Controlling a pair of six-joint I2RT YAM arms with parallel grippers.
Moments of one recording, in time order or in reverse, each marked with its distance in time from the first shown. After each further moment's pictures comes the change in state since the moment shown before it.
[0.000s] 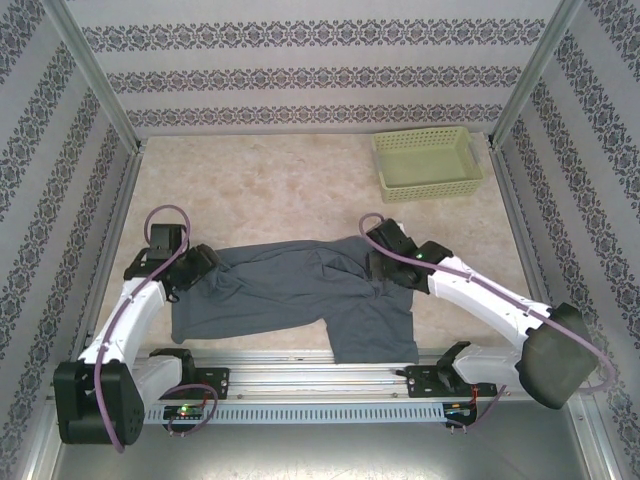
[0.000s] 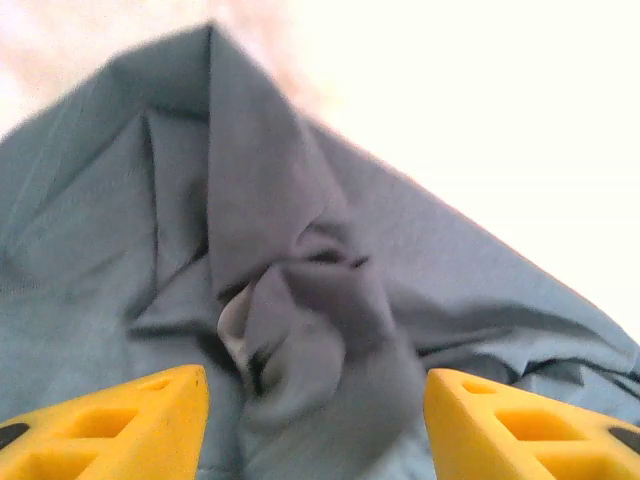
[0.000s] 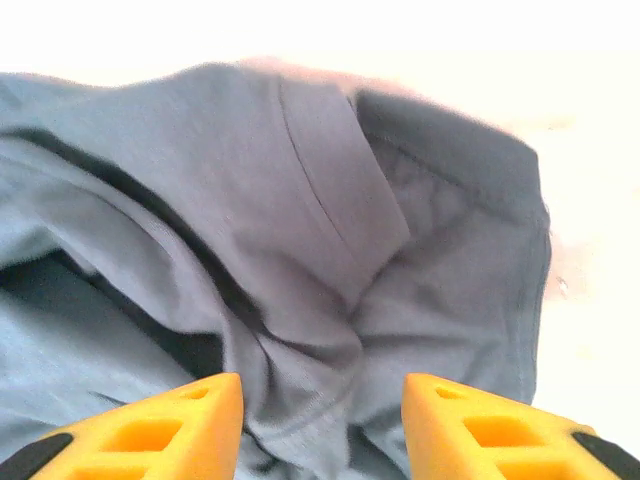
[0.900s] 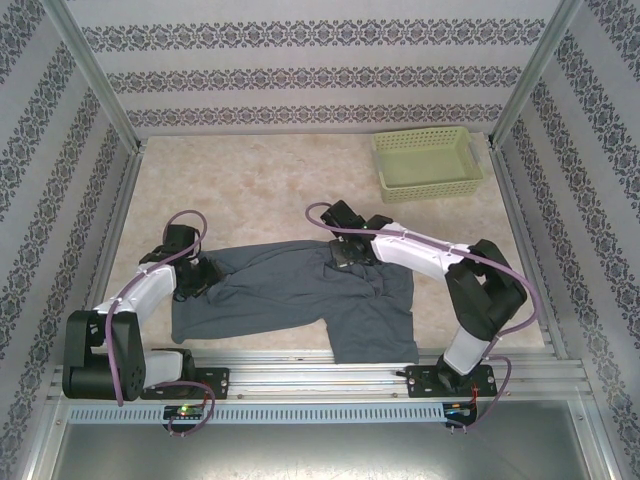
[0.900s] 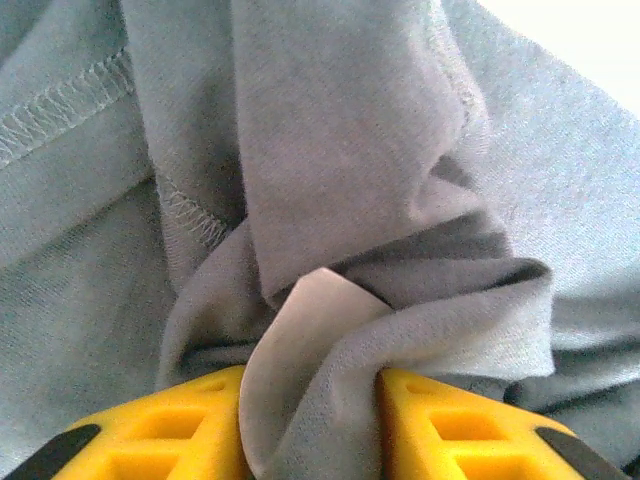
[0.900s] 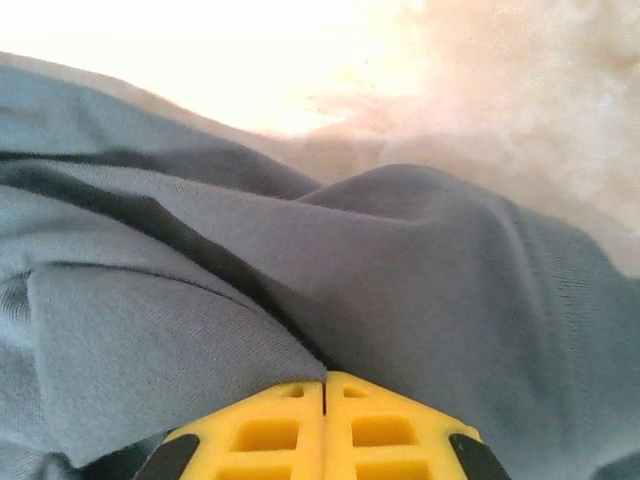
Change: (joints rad) left arm -0.027 0.208 -0.036 0.033 0.020 0.070; right arm 0.051 0.438 0.279 0.051 -0.016 -0.133
